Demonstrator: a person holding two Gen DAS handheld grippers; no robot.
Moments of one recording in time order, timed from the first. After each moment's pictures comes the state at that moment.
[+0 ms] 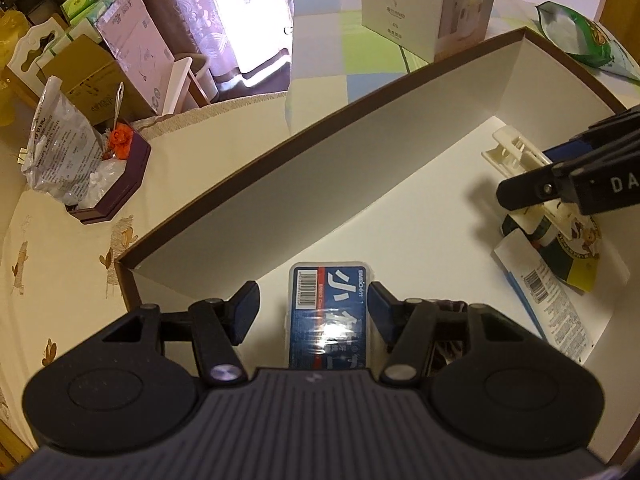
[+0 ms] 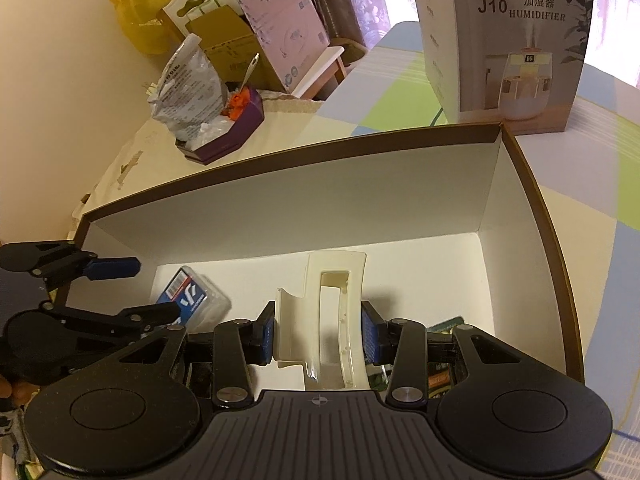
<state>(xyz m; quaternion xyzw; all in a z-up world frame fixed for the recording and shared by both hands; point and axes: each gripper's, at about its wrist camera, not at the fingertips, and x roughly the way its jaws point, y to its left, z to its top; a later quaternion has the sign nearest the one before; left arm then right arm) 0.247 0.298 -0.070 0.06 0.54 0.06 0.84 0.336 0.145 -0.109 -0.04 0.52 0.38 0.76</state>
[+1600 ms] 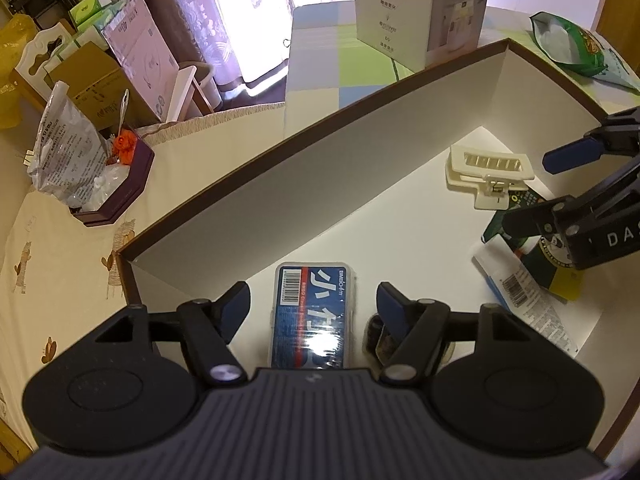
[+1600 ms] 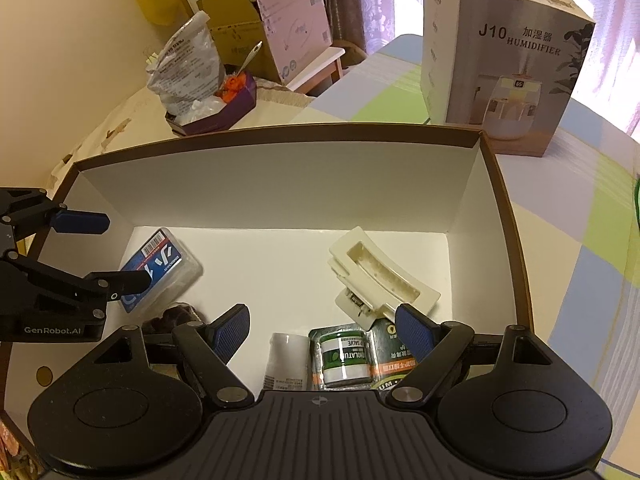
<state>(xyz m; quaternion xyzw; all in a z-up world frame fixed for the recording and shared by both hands) 0.237 0.284 -0.059 0.05 0.53 0.07 0.85 0.313 0.132 -0.104 -0.12 0.49 0.37 0.78</state>
